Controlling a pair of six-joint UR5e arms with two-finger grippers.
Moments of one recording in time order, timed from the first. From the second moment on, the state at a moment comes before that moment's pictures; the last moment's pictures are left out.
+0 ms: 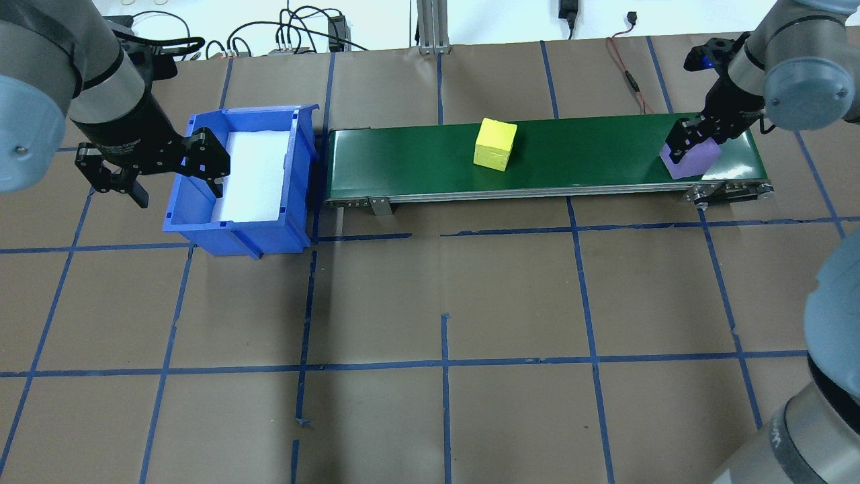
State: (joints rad) left arm -1.46 -1.56 -1.67 -1.53 1.66 -0.06; right arm 1.24 -1.12 1.57 -1.98 -1.51 -0.59
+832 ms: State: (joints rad) left arm -1.51 -1.61 -1.60 -1.48 1.64 -0.11; right arm 1.05 -1.27 1.60 -1.90 -1.65 -0.67
